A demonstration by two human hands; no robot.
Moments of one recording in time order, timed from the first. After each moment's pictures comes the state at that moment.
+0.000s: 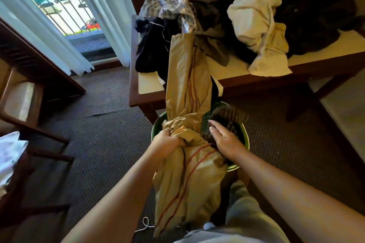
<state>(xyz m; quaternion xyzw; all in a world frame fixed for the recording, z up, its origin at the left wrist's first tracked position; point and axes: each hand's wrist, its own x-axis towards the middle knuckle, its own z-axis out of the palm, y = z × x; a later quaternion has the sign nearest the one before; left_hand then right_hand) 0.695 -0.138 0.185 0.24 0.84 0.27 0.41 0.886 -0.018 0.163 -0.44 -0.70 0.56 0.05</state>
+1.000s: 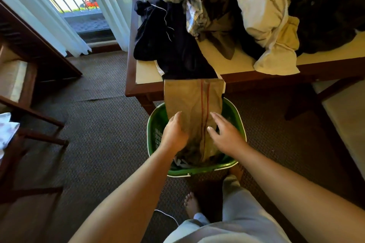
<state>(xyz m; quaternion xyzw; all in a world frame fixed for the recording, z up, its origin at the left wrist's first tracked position) 0.718 -0.097 0.151 0.35 0.85 0.25 0.31 0.882 0.007 0.155 -0.41 -0.80 0.44 0.01</state>
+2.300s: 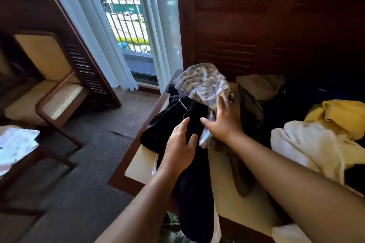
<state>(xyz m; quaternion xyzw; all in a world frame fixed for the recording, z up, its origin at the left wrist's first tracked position) 0.563 0.191 0.251 0.24 0.86 0.44 0.10 0.583 0.371 0.268 -0.26 -0.93 0.26 0.07</state>
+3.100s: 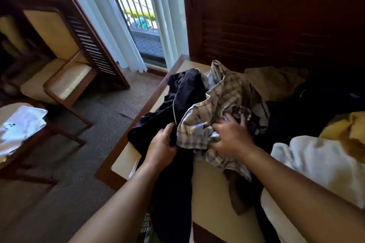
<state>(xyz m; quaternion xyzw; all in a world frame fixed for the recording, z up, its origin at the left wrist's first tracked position) 0.514 0.213 0.186 0.14 0.94 0.29 0.14 0.590 0.442 0.222 -0.06 -0.99 0.11 -0.05</state>
